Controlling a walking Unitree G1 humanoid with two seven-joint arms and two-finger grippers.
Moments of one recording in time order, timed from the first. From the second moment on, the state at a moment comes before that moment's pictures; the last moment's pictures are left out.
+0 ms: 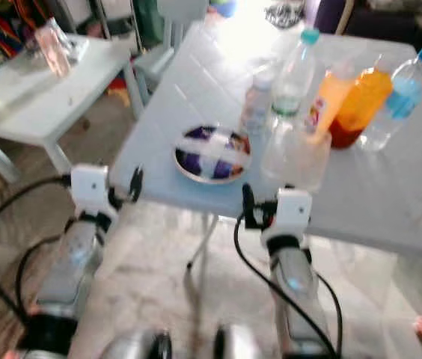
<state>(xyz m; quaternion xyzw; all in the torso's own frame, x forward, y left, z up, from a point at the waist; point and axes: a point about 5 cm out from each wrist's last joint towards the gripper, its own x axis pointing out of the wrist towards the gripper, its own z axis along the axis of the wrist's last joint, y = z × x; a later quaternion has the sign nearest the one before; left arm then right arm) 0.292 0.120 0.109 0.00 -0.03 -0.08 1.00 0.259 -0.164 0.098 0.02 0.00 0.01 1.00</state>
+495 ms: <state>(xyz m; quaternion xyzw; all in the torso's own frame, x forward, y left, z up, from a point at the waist) 0.288 0.123 0.106 0.01 -0.03 -0.09 1.00 0.258 -0.156 0.097 0.03 0.00 0.01 1.00</state>
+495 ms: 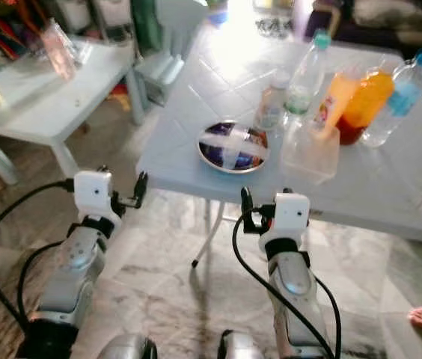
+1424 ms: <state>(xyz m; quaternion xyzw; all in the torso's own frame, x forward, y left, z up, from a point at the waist) 0.266 0.137 0.101 0.01 -0.02 -0.10 1.00 0.236 -0.192 0.094 0.01 0.00 -0.05 1.00</state>
